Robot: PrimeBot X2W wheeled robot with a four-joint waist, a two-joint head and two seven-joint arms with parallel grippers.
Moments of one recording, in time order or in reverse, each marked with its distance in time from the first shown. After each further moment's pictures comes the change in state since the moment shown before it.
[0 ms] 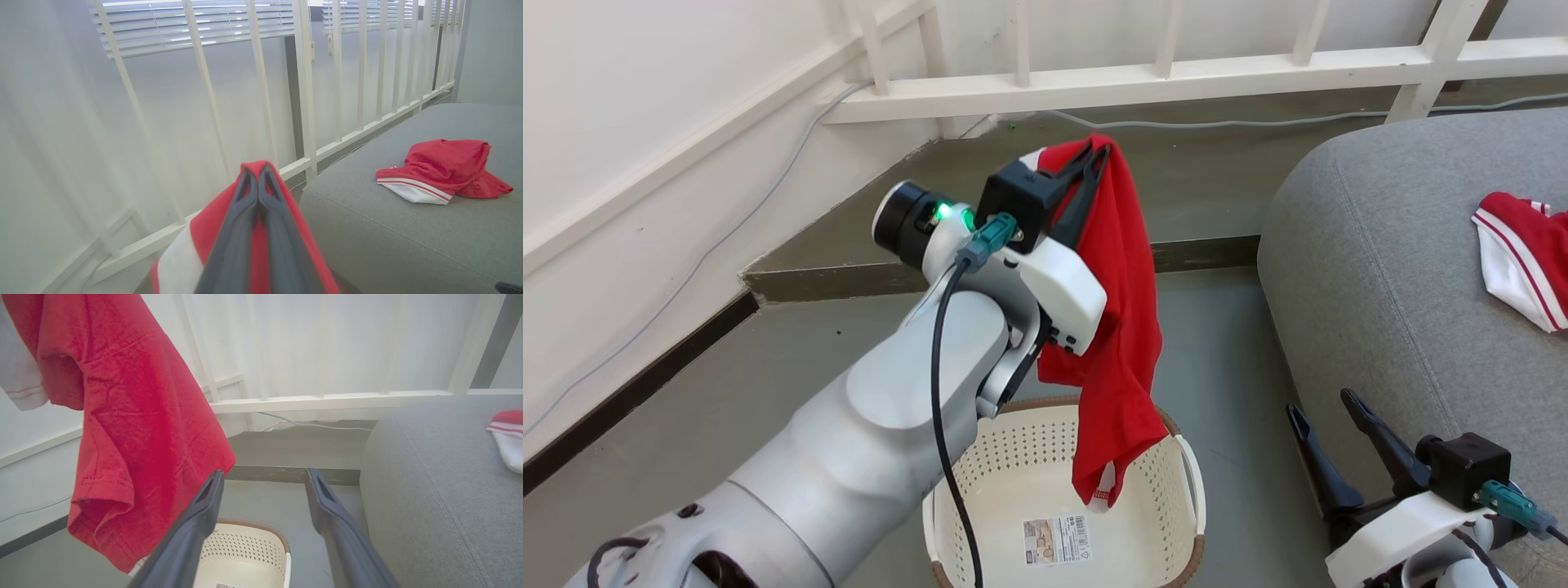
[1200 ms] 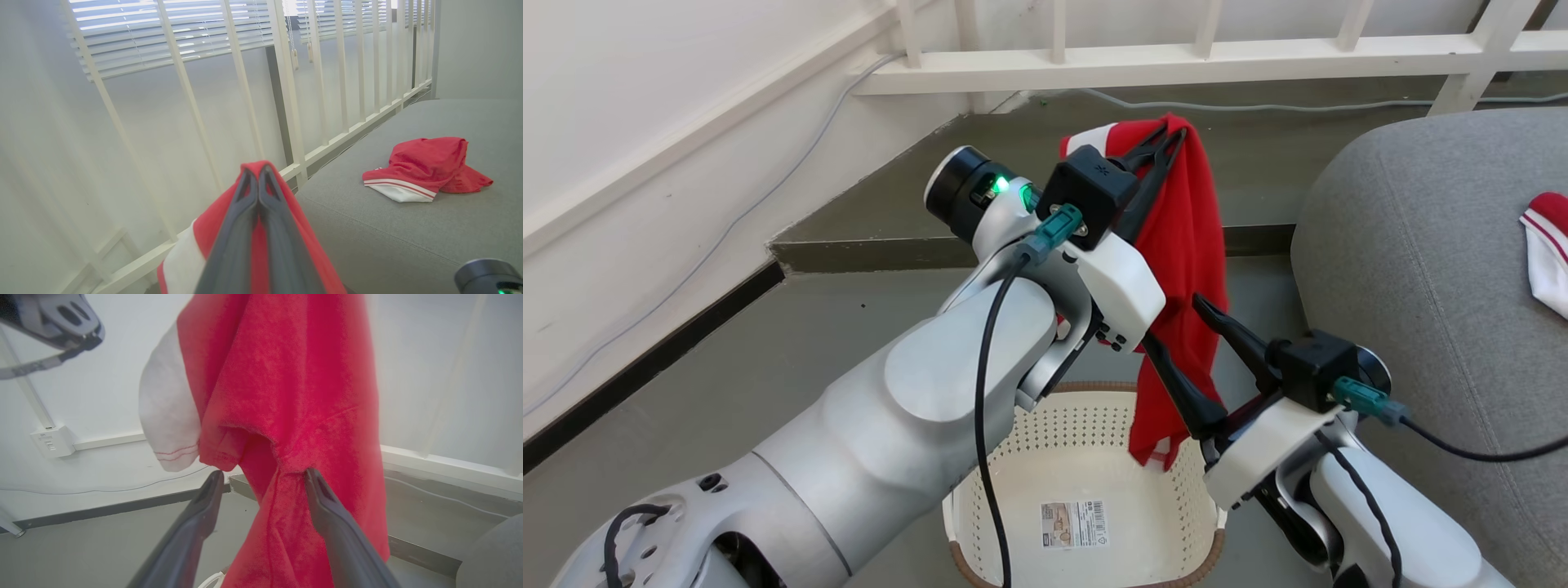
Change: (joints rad) left arm -0.080 -0.021 -0.092 -0.058 -0.013 0.004 0.001; right arm -0.321 0.077 0.280 0.077 -0.018 0.000 0.000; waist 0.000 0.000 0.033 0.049
